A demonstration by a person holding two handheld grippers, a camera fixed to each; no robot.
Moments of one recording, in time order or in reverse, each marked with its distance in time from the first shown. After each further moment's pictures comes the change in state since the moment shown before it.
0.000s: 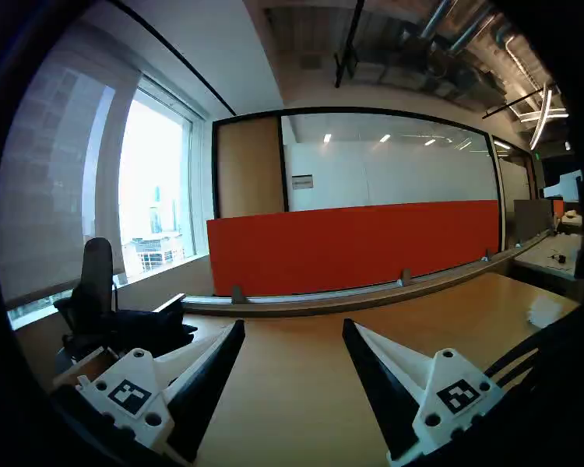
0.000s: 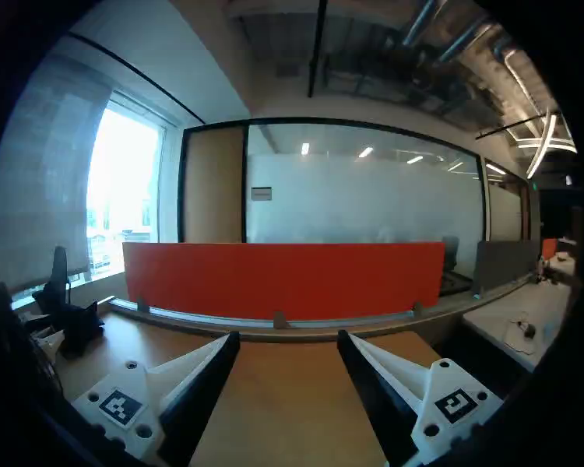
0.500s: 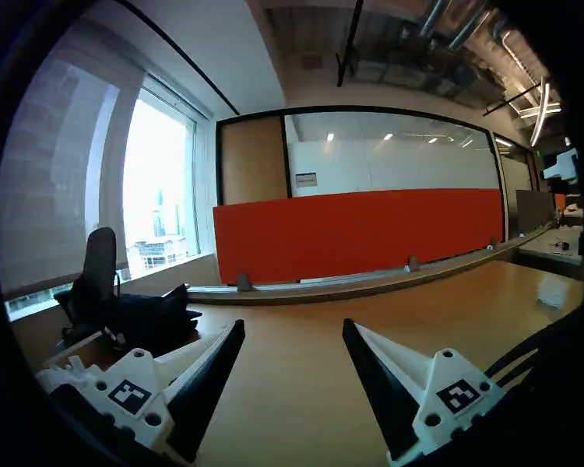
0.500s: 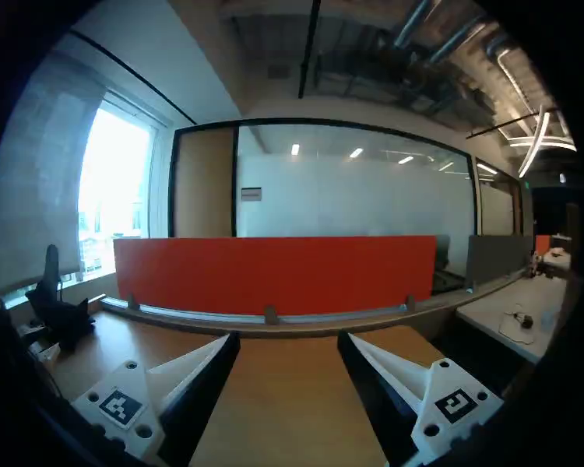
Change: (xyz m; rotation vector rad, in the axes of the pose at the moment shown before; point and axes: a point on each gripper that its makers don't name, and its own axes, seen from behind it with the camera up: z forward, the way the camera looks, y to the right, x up) left arm -0.063 -0.014 0.002 0.013 0.012 0.002; right arm -0.032 0.005 0.001 -0.044 0.013 0.004
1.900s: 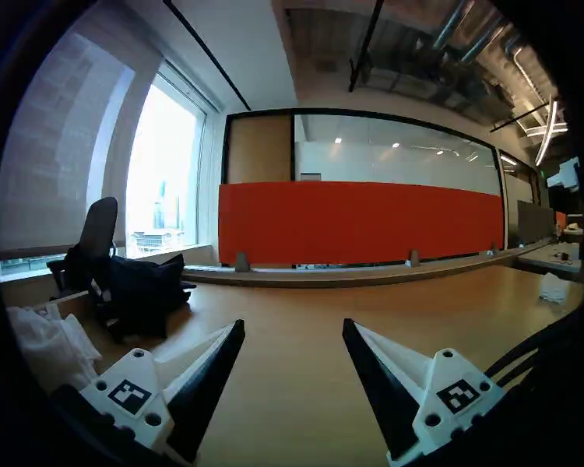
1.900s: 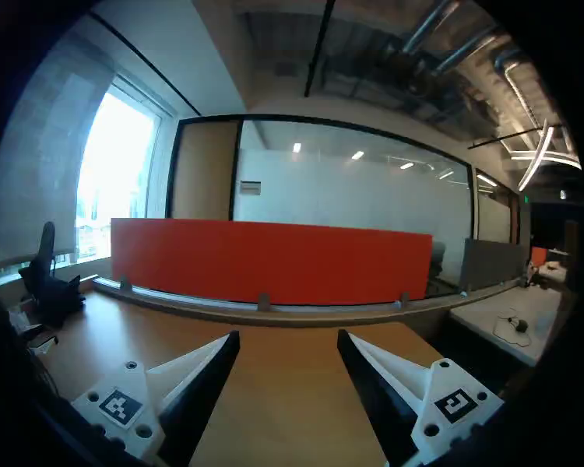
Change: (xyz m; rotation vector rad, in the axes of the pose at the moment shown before) left arm -0.070 -0.005 0.002 -0.001 0.020 -0.077; right arm -0.046 -0.003 -0.002 -0.021 -0.002 -0.058
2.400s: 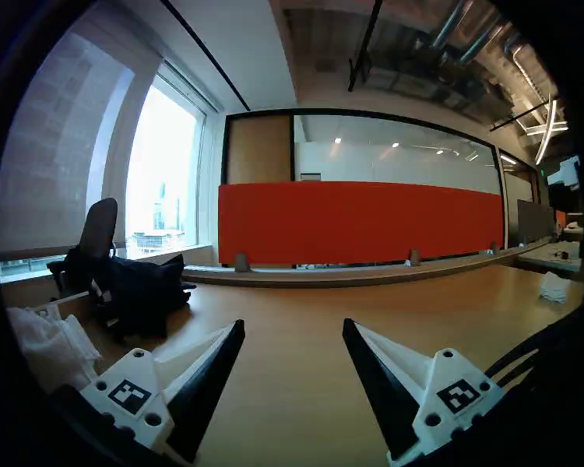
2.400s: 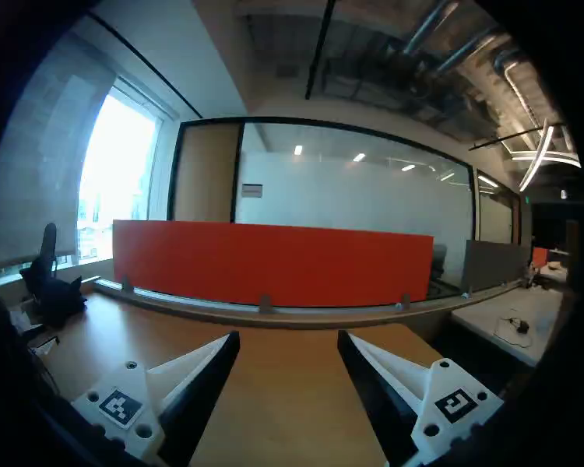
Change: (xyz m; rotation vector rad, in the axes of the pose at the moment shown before) left arm -0.002 0.002 0.000 0.001 0.002 0.003; right arm 0.004 0.003 -0.002 0.009 0.020 -0.001
